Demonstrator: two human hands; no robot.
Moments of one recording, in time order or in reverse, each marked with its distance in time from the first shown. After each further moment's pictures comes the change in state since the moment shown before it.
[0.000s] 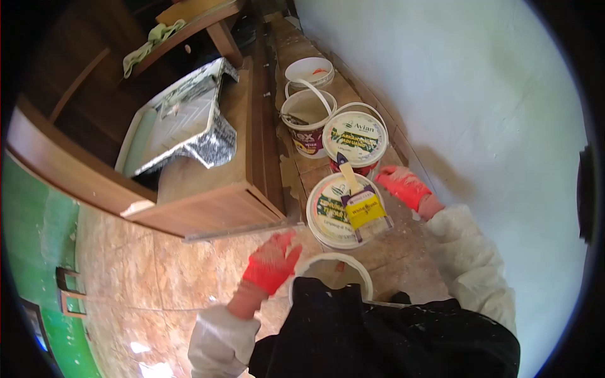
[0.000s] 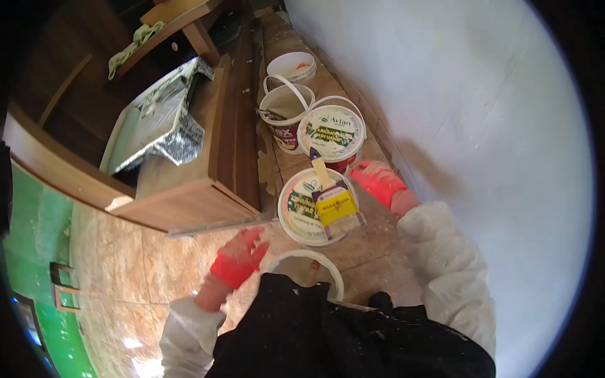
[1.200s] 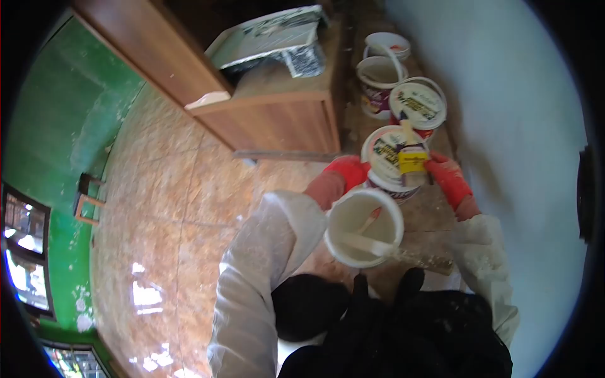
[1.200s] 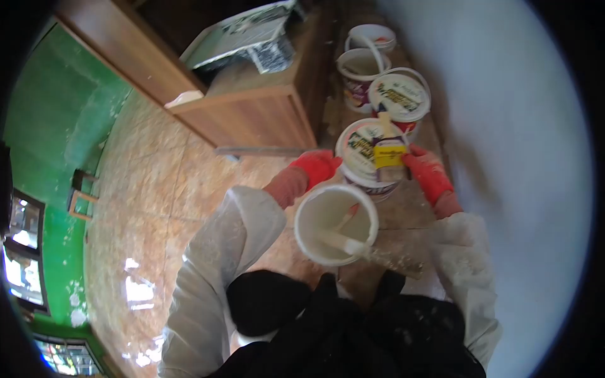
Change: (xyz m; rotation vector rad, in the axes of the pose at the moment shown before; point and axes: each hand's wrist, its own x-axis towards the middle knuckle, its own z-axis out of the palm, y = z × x) left_hand 0.048 0.007 0.050 -0.082 0.192 -0.026; right_hand -0.047 0.007 0.046 0.438 0.132 0.022
